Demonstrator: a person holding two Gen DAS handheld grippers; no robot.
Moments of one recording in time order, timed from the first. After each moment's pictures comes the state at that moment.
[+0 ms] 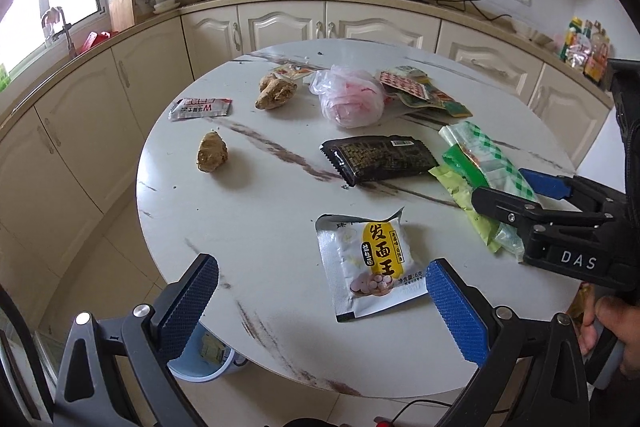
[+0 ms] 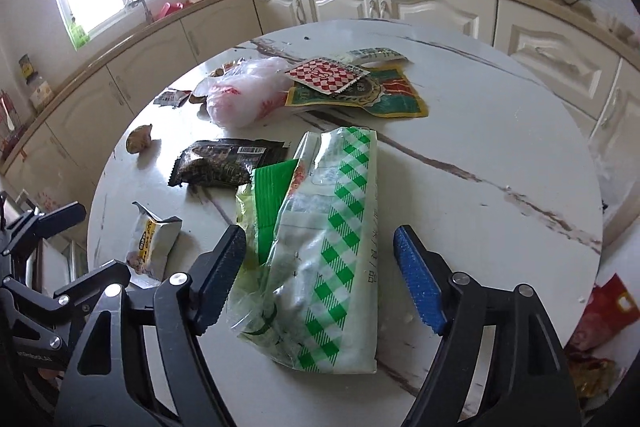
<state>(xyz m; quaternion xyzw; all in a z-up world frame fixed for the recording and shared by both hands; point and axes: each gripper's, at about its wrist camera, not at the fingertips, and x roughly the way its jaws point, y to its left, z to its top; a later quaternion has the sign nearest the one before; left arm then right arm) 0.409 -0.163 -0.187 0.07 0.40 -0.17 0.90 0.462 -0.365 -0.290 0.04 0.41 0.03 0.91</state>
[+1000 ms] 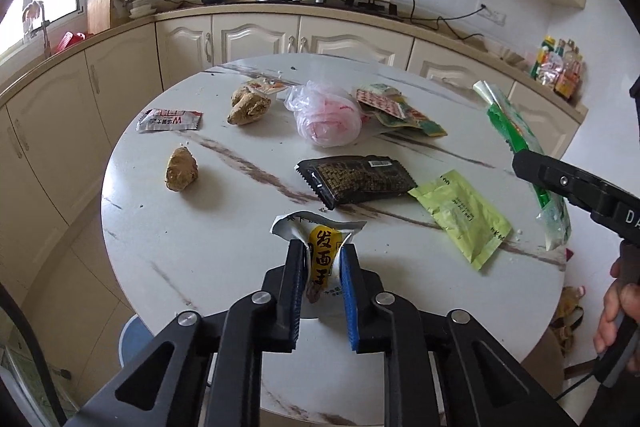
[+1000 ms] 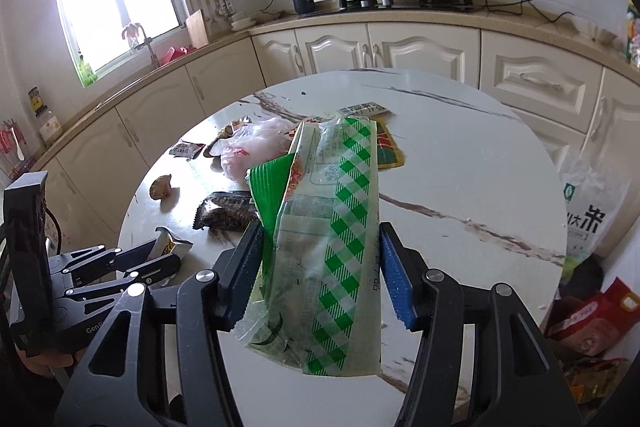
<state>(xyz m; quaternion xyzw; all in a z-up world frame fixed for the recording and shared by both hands) 0.423 -0.159 -0.196 0.03 0.38 -0.24 0.89 0.434 -0.381 -0.245 0.08 0.34 0.02 0.94</state>
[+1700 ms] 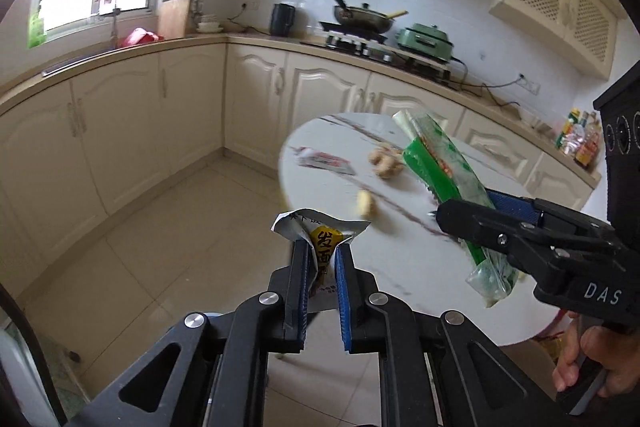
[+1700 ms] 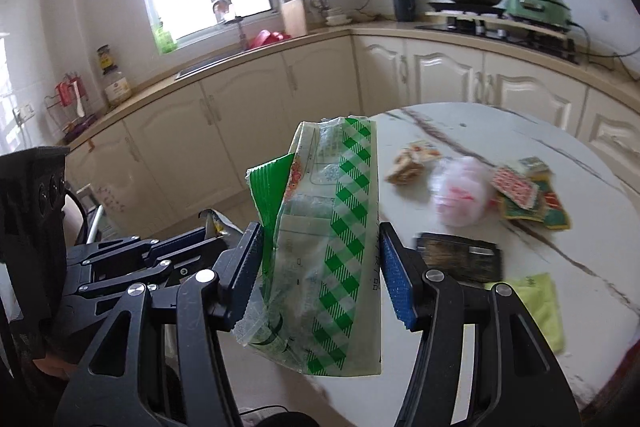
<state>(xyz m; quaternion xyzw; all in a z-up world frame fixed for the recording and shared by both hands) 0.380 0.039 -0.132 -0.04 0.32 -0.16 0.93 0.476 -0.173 -0.221 0.01 0.33 0.19 0.92</state>
